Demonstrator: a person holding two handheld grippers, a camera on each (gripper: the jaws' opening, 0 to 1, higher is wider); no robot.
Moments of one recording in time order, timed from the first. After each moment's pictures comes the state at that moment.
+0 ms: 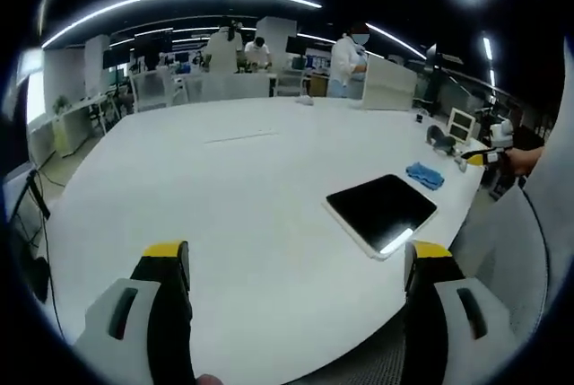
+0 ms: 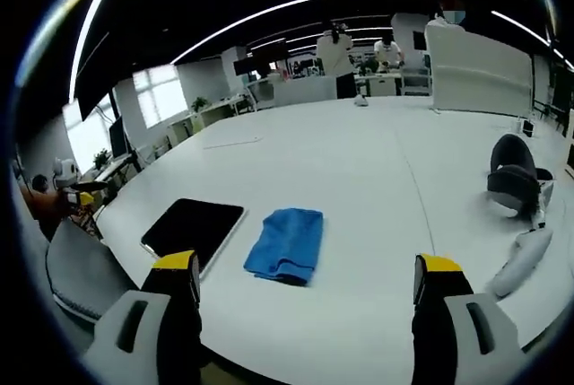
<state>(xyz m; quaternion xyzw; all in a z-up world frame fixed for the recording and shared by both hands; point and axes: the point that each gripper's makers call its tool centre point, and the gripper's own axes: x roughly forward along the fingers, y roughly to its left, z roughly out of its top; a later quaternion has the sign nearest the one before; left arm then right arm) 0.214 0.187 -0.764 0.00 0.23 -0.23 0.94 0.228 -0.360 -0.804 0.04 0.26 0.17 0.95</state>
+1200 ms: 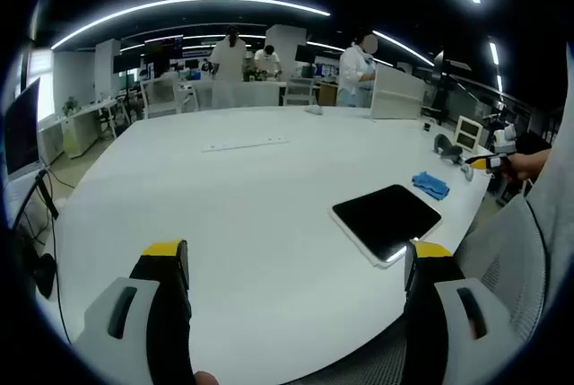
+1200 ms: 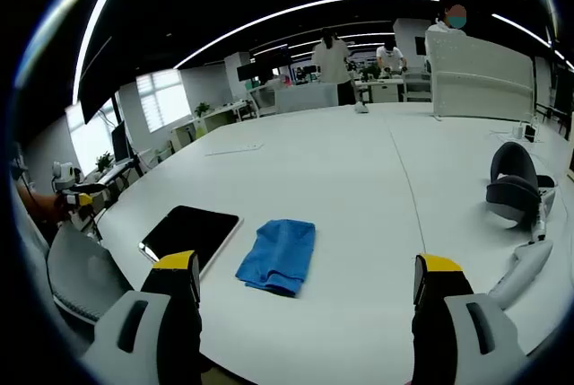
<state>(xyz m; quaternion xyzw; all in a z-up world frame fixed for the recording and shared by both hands) 0.210 0.192 -0.753 0.00 0.22 -0.21 0.95 0.241 -0.373 -0.802 0.05 0.26 0.17 0.95</state>
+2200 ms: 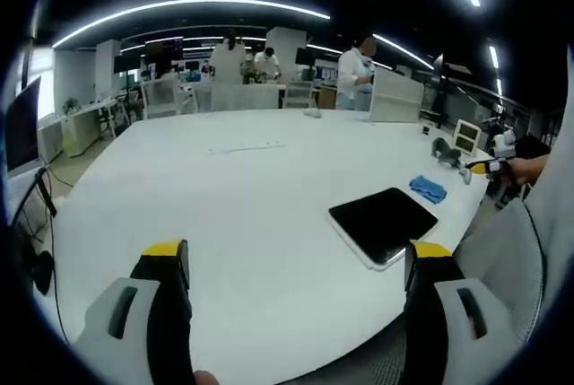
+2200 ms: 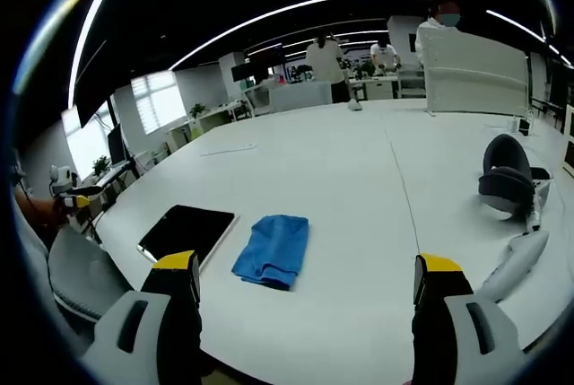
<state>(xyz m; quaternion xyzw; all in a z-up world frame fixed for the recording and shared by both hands) 0.207 0.181 -0.745 -0.01 0.21 -0.22 0.95 0.234 -0.377 -0.801 0.06 0.26 0.16 0.95</state>
